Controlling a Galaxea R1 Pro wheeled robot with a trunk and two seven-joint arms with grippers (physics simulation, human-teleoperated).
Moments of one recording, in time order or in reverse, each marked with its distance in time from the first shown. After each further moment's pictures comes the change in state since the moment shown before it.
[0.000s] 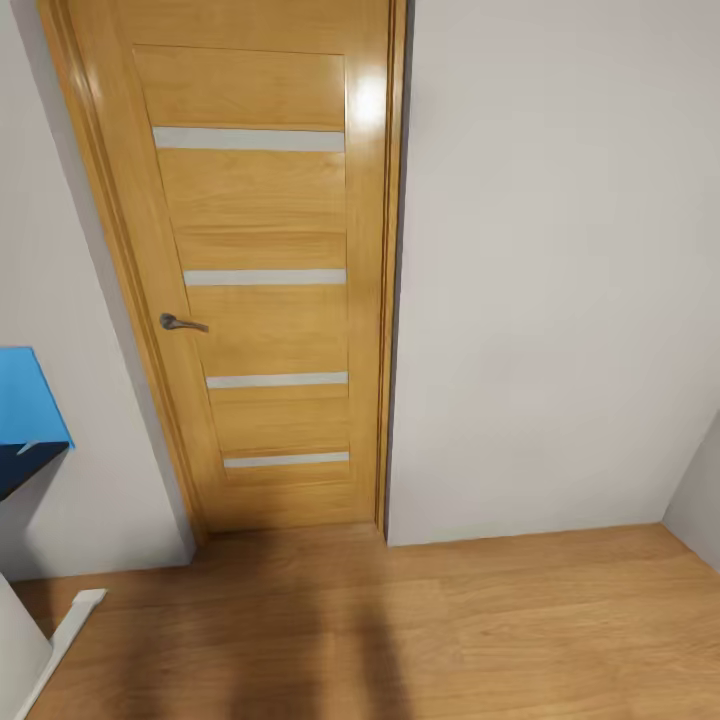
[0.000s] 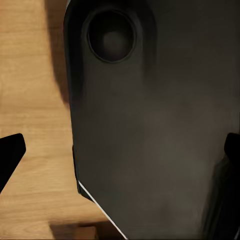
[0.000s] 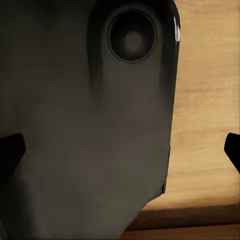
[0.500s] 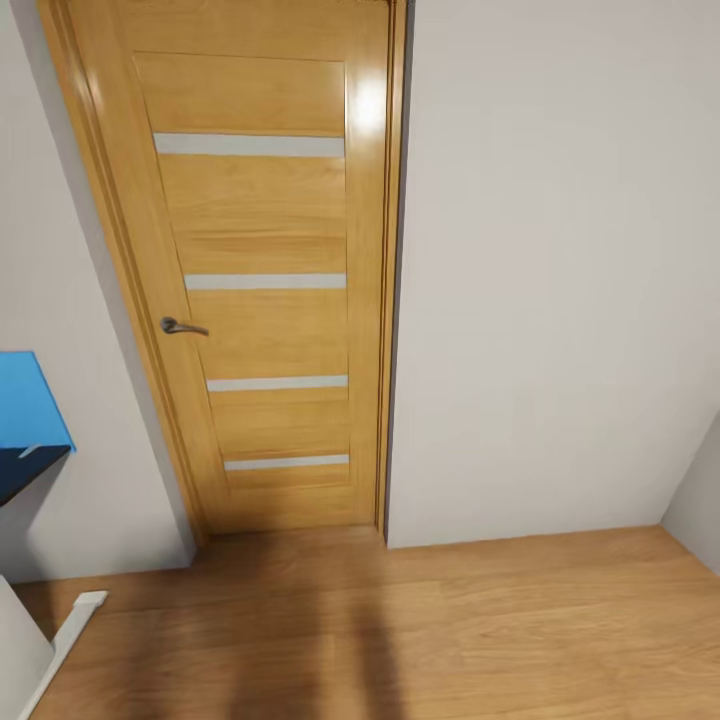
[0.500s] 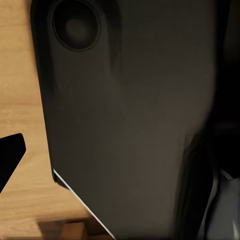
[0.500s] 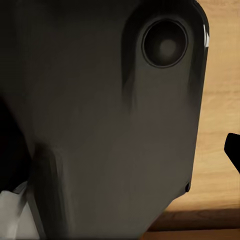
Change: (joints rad) left arm 0.030 -0.041 0.000 -0.025 0.000 -0.005 0.004; right arm -0.006 0.036 -0.007 -0.001 -0.010 -0.005 0.008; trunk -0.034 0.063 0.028
